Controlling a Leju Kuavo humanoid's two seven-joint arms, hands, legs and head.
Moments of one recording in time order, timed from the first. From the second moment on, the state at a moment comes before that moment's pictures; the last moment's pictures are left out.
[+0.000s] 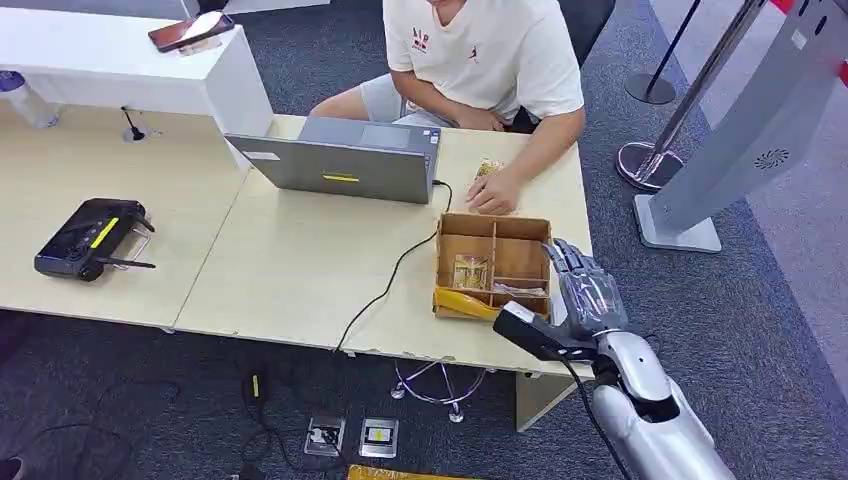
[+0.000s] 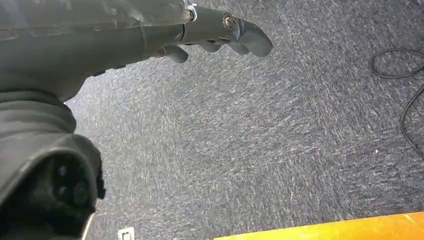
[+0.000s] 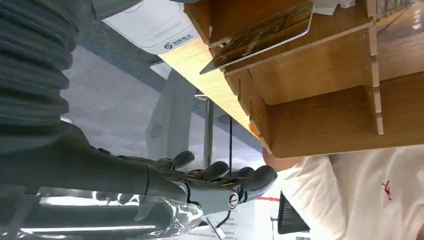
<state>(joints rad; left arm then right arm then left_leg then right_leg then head) -0.17 0.19 -1.27 -0.17 0.79 0.51 -0.07 -0.43 -0.28 0.61 -1.19 1.03 -0.04 0.10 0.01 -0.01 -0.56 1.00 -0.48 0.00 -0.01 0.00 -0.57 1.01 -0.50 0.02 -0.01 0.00</state>
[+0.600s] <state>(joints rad) -0.17 0.19 -1.27 -0.17 0.78 0.51 -0.08 -0.49 -0.22 0.61 -1.00 1.02 -0.12 0.06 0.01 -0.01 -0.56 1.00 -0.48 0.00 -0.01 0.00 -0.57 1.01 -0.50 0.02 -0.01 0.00</state>
